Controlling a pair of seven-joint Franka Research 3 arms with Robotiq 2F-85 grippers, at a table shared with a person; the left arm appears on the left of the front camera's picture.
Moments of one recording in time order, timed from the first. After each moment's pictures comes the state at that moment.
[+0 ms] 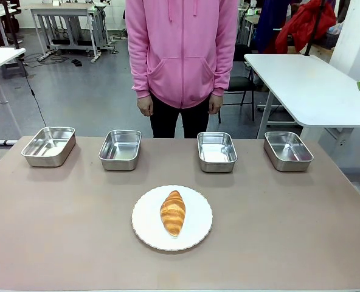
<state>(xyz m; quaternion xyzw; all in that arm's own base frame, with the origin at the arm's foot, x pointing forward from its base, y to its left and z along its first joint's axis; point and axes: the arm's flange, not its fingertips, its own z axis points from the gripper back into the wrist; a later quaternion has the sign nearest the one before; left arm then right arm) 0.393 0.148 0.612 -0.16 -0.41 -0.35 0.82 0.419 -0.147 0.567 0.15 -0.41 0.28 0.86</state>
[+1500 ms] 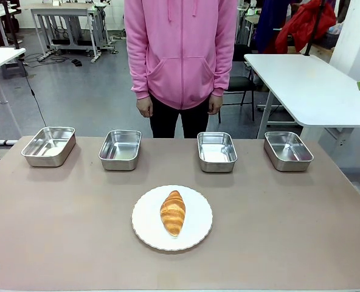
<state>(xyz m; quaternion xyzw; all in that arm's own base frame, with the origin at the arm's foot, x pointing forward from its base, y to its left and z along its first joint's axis) 0.393 0.148 0.612 -0.16 -0.41 -0.35 0.82 0.419 -0.147 0.567 0.15 -0.41 0.28 0.86</state>
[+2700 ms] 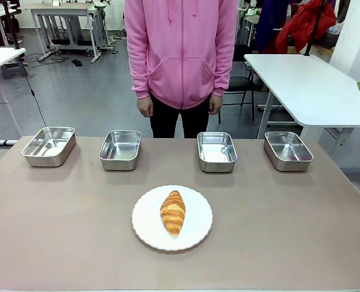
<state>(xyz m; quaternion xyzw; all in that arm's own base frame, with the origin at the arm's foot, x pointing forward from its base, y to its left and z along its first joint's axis) 0.393 0.148 0.612 -0.16 -0.41 -0.35 0.82 0.419 -0.147 0.567 0.15 -0.41 0.28 0.86</state>
